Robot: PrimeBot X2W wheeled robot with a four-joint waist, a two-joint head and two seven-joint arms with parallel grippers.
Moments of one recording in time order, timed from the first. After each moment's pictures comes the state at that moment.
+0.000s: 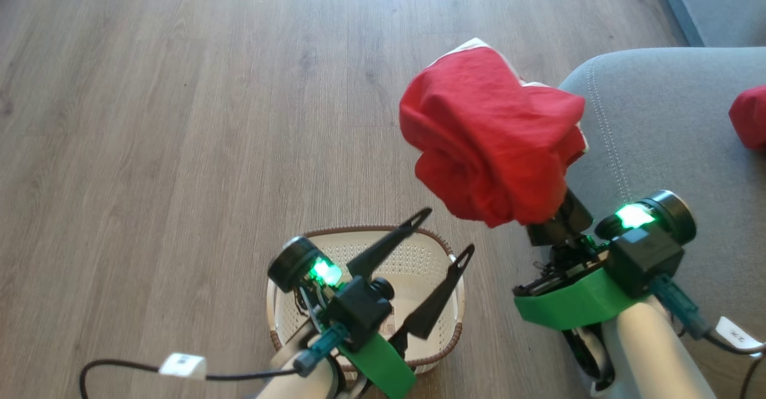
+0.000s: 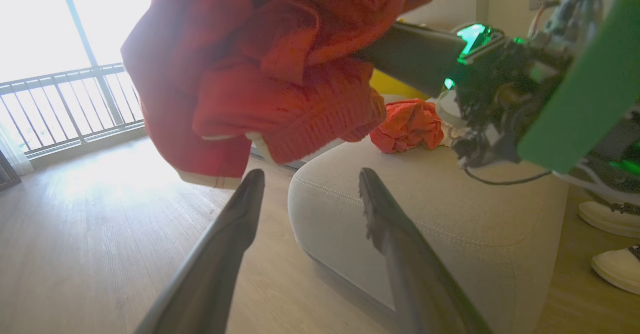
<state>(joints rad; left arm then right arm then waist) -0.20 0.06 -0.62 0.02 -0.09 -0.13 -0.25 -0.15 -0.07 0.26 -0.10 0.06 0.13 -0.26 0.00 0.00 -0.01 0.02</state>
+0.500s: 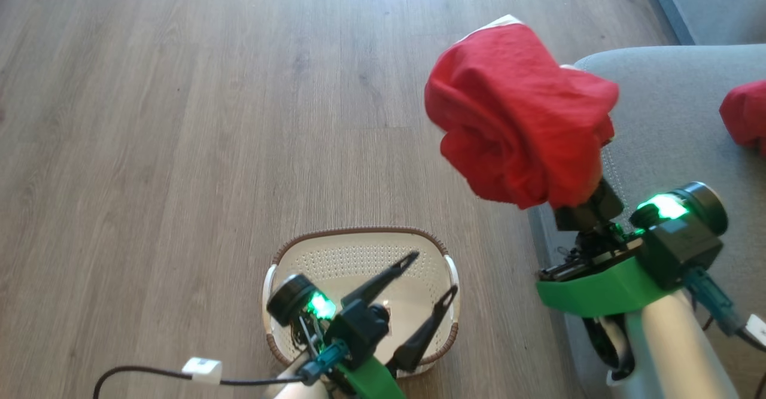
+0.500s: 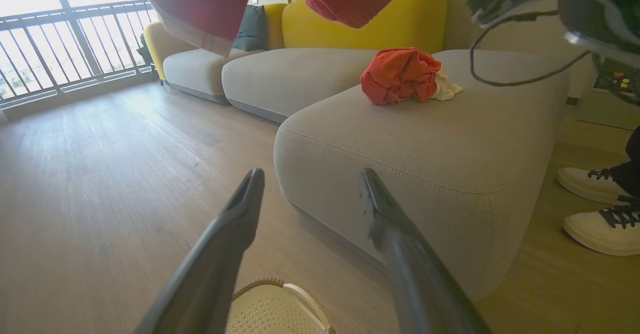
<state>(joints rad) -0.16 0.08 -0.65 0.16 -0.10 -0.13 -0.25 -0.15 -0.07 0.20 -0.13 0.08 0.13 -0.26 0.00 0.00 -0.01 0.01</state>
